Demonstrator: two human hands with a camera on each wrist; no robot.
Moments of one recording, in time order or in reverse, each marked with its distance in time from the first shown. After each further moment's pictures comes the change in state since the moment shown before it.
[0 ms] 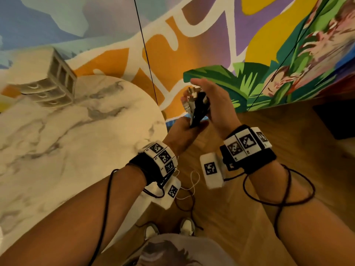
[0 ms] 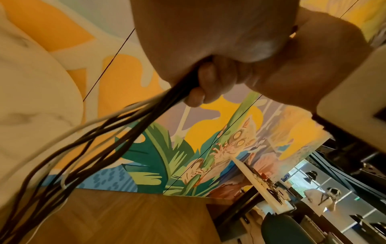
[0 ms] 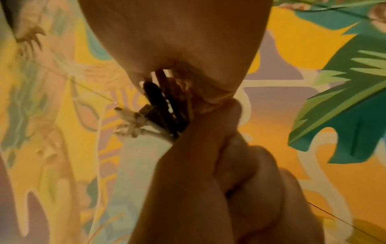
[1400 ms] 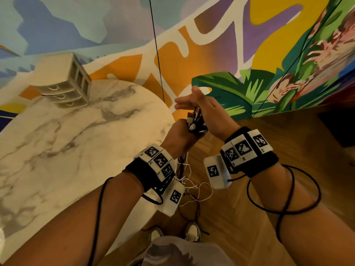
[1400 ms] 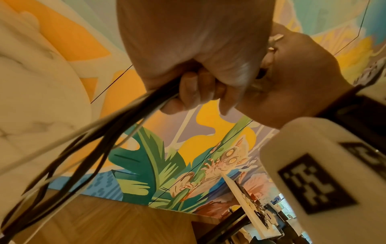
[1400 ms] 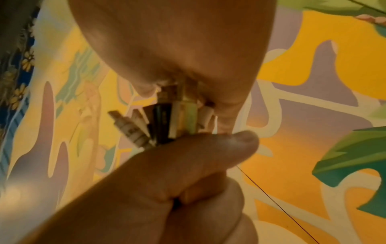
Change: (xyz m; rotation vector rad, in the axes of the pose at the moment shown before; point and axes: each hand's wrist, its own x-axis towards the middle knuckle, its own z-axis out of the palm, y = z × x) left_hand -0.026 -0.004 -0.034 0.099 0.081 -0.077; right_hand -0.020 0.002 0.043 -0.479 -0.247 -0.010
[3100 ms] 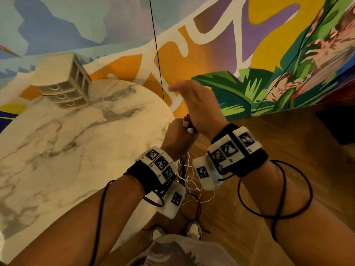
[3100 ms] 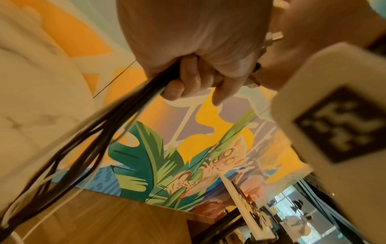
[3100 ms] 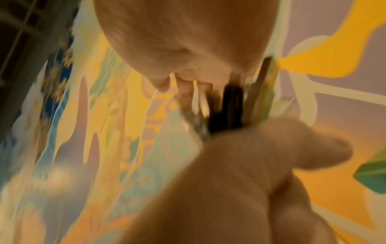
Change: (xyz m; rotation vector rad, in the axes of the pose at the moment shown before) left_hand -0.026 0.006 -0.014 -0.044 0.085 0.079; right_hand -0.001 -0.024 0.027 -0.204 0.230 -0.155
